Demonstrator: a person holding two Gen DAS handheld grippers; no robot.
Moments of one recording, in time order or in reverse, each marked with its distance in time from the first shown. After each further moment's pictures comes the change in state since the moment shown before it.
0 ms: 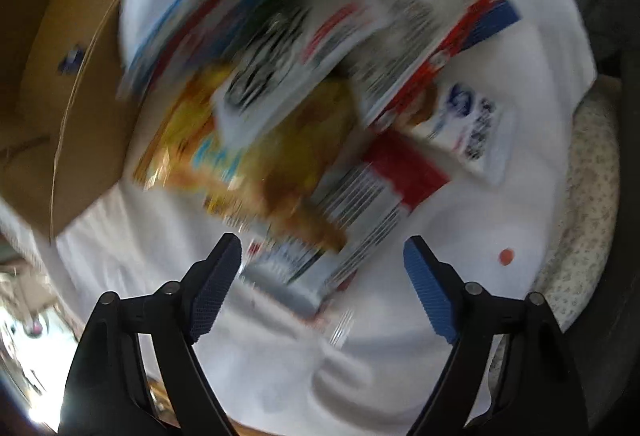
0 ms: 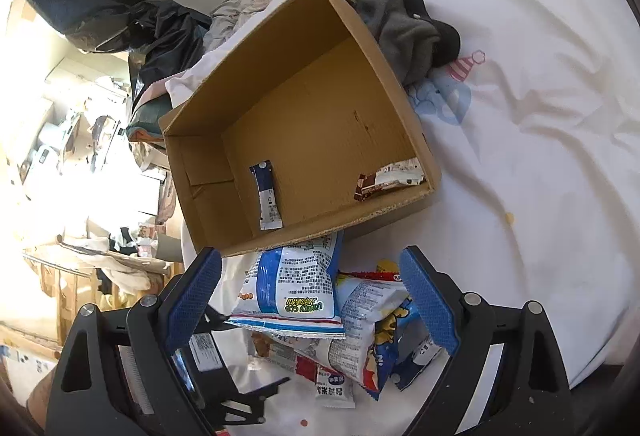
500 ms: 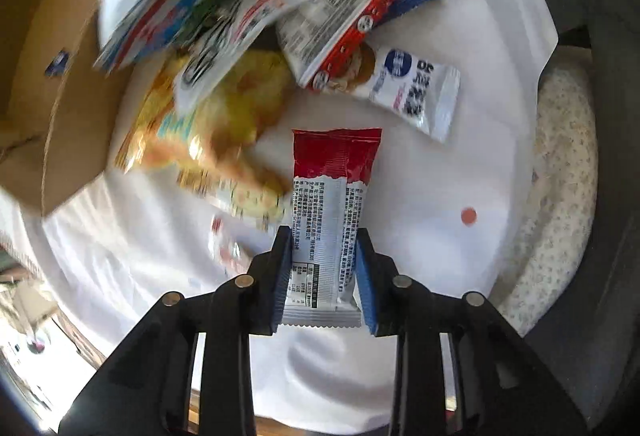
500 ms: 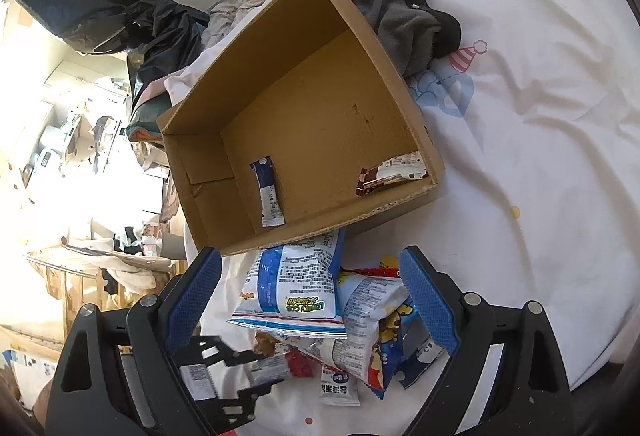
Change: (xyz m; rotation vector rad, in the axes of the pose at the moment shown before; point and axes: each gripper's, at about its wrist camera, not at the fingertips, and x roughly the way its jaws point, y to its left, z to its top) left arm -0.016 -0.013 -0.021 0.018 0.033 -0.041; right arm 0.006 0.001 0.002 0.012 0.018 0.011
